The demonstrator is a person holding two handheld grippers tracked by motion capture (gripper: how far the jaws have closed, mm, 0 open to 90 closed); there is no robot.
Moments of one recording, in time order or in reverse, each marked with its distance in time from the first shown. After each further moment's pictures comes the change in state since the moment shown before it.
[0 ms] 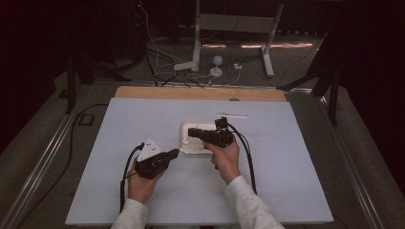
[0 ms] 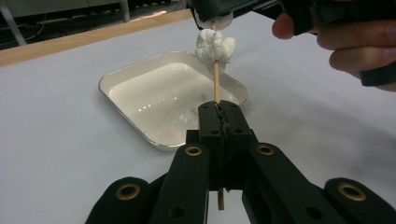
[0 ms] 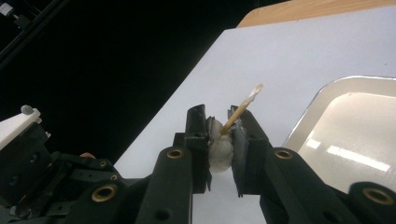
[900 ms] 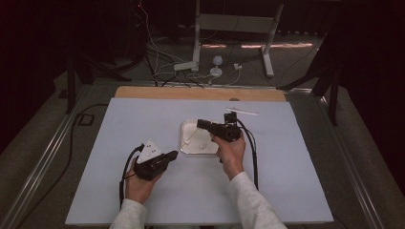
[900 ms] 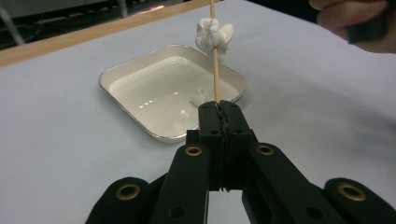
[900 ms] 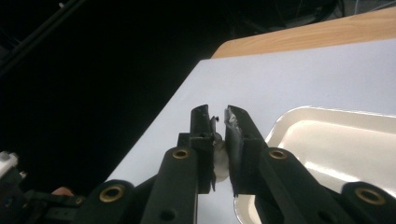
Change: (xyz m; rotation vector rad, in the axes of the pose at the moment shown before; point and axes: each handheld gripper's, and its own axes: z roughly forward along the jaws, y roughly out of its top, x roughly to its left) left arm 0.001 -0.002 -0.006 0.024 -0.003 0.032; right arm -0.011 0.015 -0.018 -0.103 -0.077 0.024
